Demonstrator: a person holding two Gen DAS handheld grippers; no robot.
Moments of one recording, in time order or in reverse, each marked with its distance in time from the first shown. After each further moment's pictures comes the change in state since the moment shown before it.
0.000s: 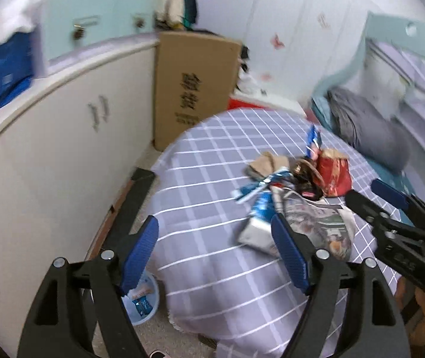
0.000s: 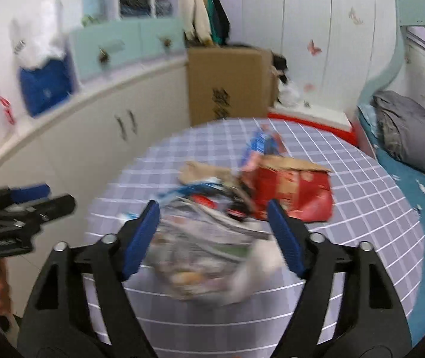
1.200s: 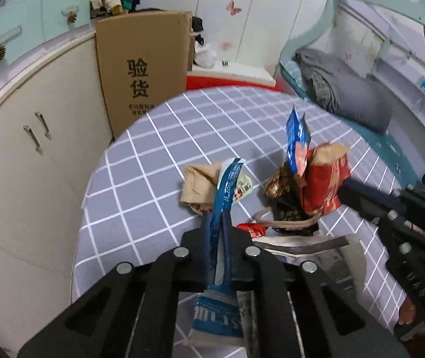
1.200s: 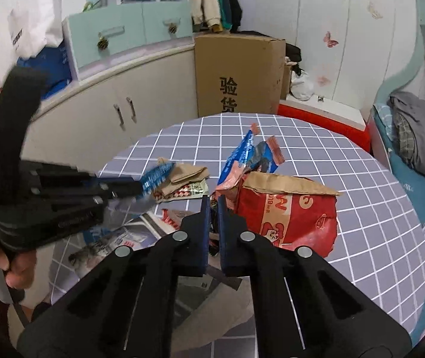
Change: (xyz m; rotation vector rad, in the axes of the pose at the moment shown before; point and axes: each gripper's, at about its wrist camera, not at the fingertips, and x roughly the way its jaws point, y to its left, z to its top) left arm 0.102 -0.046 0.050 0.156 0.101 -0.110; right arm 0.046 -0.025 0.022 -0.063 0.051 0.074
